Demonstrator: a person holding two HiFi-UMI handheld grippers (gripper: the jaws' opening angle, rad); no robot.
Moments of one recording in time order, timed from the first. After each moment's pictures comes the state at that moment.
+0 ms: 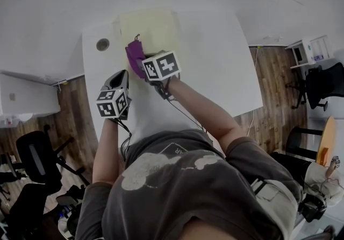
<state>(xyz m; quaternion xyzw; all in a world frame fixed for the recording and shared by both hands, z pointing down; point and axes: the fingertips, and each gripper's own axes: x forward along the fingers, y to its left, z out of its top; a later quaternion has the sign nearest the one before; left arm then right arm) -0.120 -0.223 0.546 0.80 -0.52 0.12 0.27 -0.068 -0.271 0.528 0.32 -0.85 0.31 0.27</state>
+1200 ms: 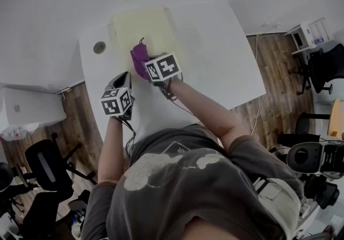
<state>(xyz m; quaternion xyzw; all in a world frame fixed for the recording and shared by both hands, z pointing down) -0.104 -0.212 0.563 0.80 -0.50 0.16 0.29 -0.034 -0.254 0.555 0.37 -0.83 0.32 0.28</state>
